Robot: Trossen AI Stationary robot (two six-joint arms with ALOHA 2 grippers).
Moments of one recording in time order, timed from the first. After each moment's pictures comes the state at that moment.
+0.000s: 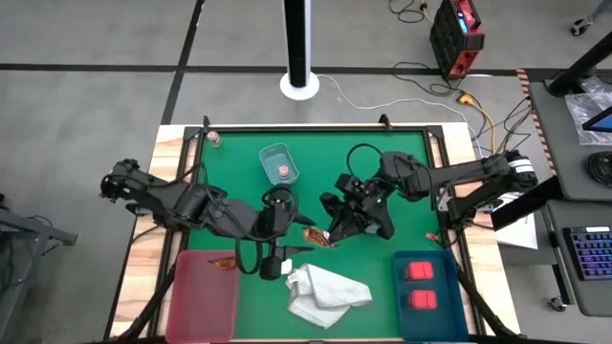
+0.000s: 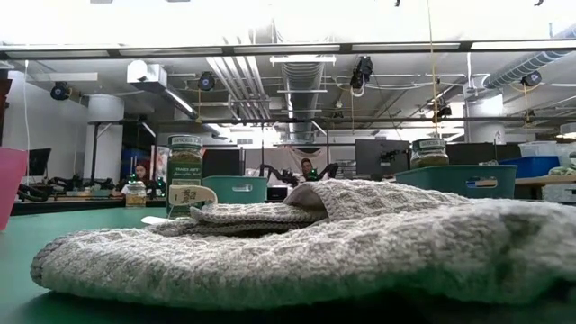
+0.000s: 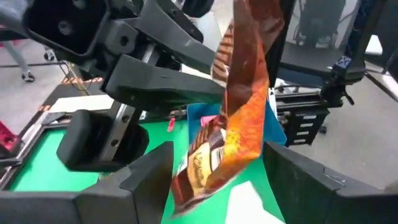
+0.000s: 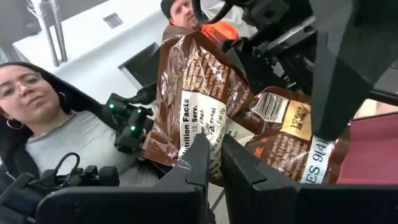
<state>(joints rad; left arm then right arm) -0.42 1.54 1.73 -0.54 -0.32 -0.11 0.08 1.46 1.22 0.43 -0.73 0.80</state>
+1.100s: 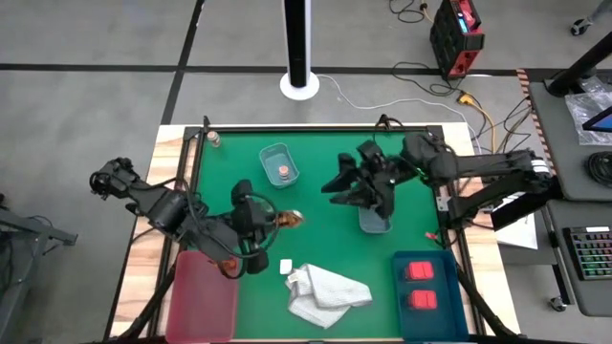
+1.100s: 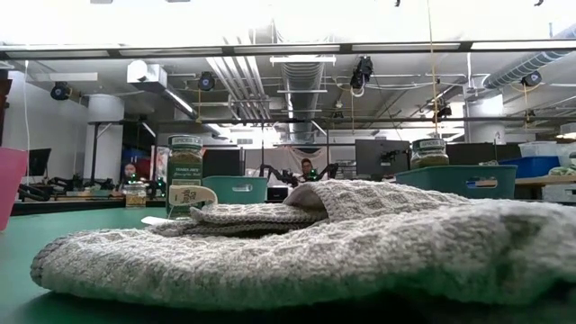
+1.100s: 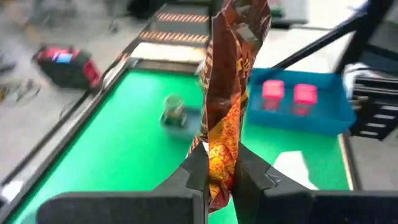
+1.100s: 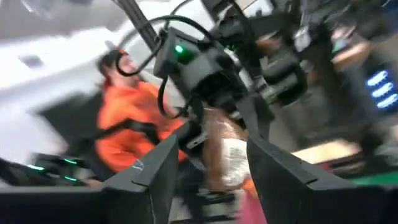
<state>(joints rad) -0.53 1.49 1.72 -0.87 -0.71 -0.41 0.02 1.33 1.25 0.24 -0.41 0.64</state>
